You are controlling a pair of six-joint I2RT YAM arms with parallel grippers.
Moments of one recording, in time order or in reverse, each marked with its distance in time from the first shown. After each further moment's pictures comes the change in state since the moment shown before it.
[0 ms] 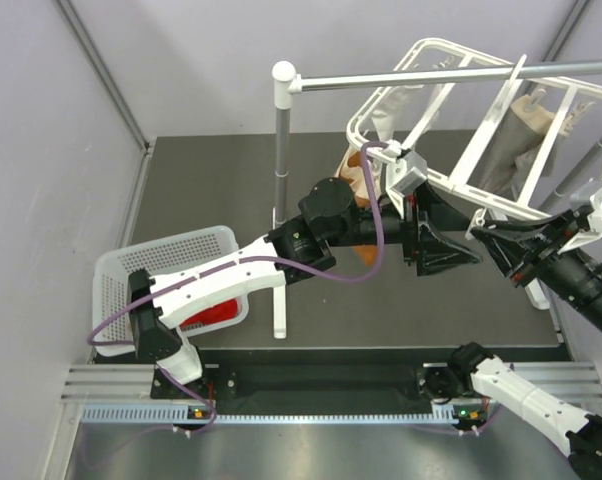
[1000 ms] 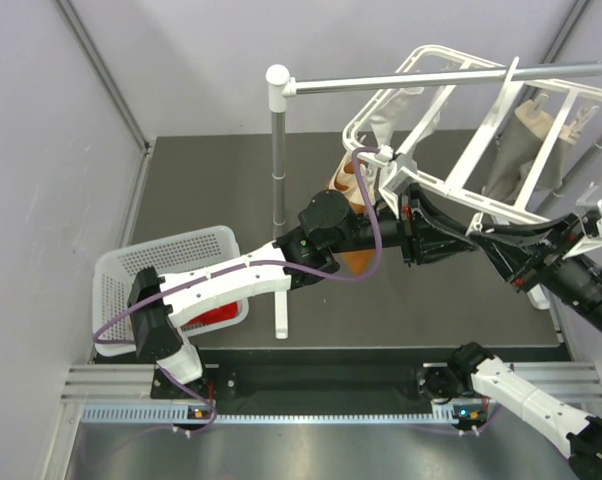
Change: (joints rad) left arm 0.003 0.000 -0.129 0.227 -0.040 -0.145; right arm 0.000 -0.017 -0.013 0.025 -0.061 0.034
